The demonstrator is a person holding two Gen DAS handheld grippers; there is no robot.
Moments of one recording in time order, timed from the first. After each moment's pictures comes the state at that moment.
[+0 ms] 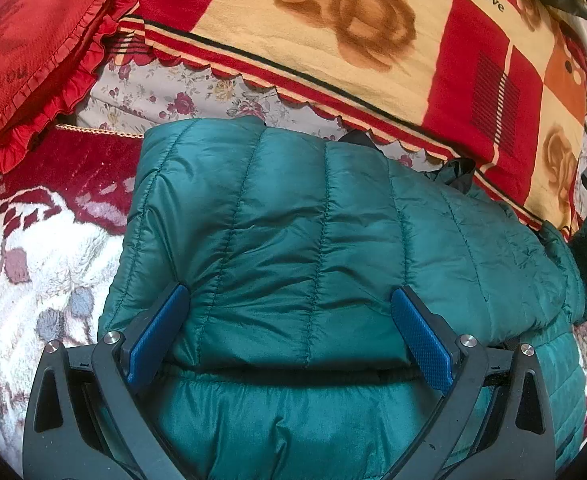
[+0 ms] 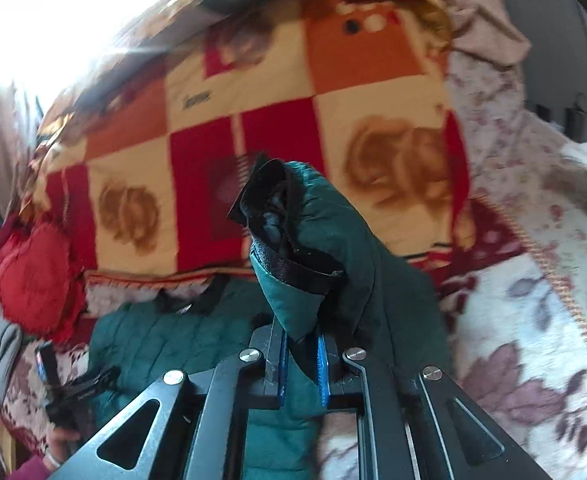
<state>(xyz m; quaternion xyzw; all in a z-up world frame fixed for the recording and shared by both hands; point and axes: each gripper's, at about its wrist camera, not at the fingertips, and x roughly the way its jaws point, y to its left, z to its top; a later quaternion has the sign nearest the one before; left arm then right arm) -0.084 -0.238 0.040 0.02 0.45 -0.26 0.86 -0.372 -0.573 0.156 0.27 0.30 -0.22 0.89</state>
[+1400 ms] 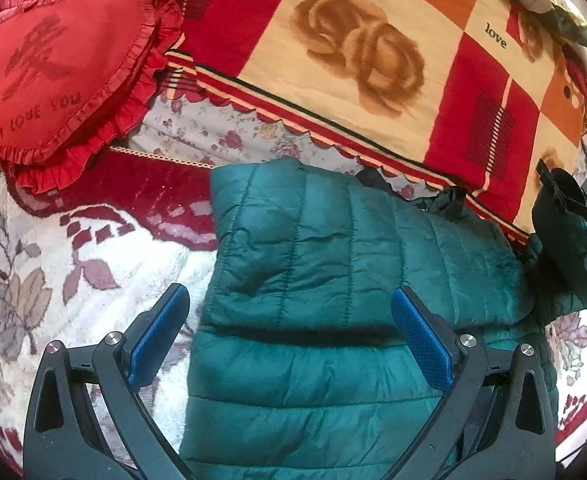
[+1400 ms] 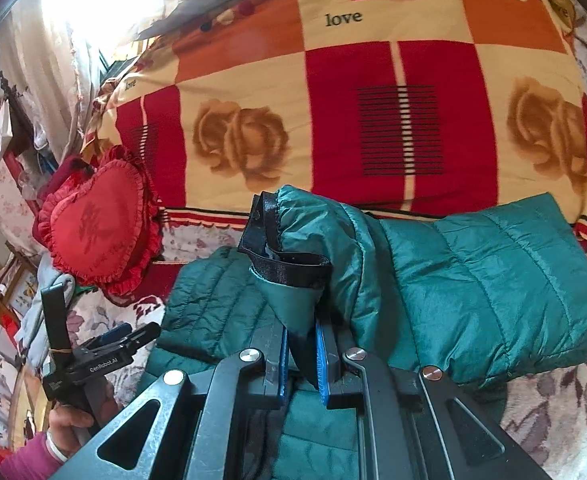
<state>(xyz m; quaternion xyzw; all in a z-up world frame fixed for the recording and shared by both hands) -0.097 -0.190 0.100 0.02 0.45 -0.24 0.86 -0.271 -0.459 0.154 0.28 0.34 -0.08 0.89</state>
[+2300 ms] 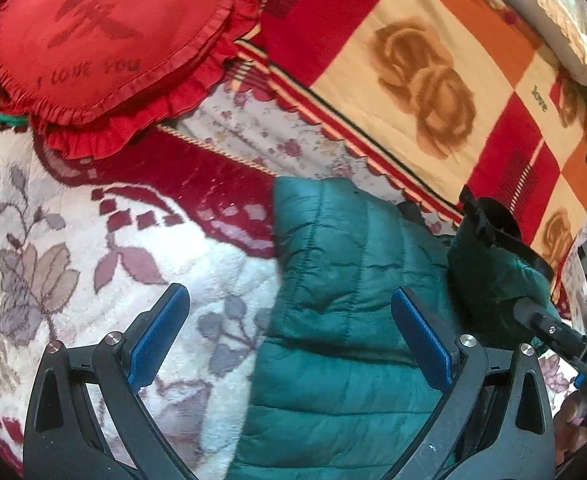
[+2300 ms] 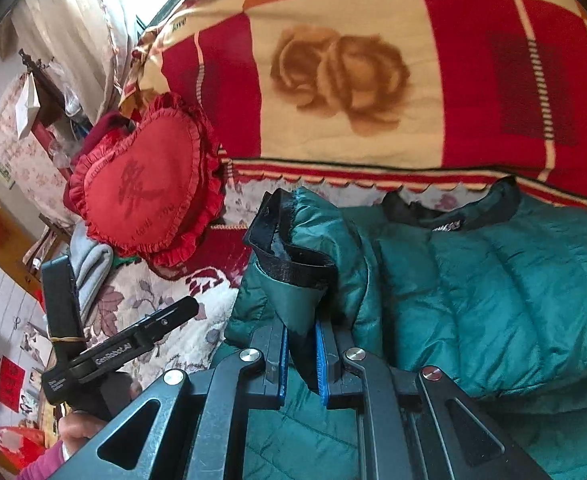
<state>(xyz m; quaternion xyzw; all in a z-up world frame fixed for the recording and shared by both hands) -0.062 -0.131 0.100 -0.06 0.47 -0.20 0.86 -0.175 -0.375 0.123 0.30 0.38 0.02 0.88</state>
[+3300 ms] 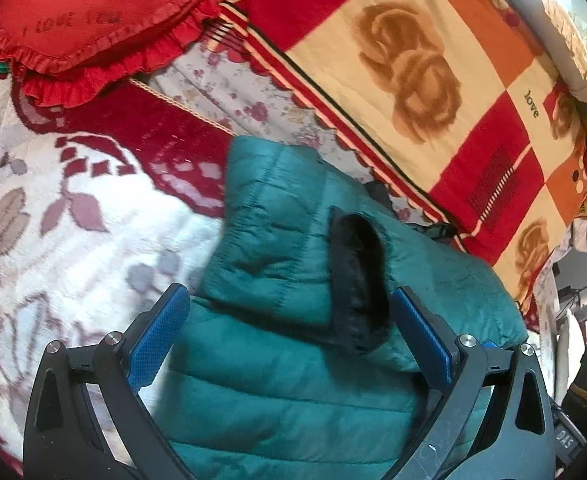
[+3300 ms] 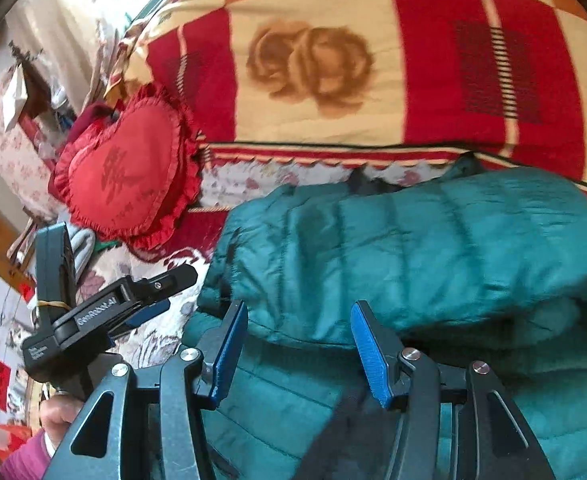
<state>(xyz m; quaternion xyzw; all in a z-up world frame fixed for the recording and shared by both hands) -0.081 -0.167 0.088 -0.10 0.52 -0.22 0.82 -0.221 -0.389 0.117 0.29 0.39 -0.02 0.87</state>
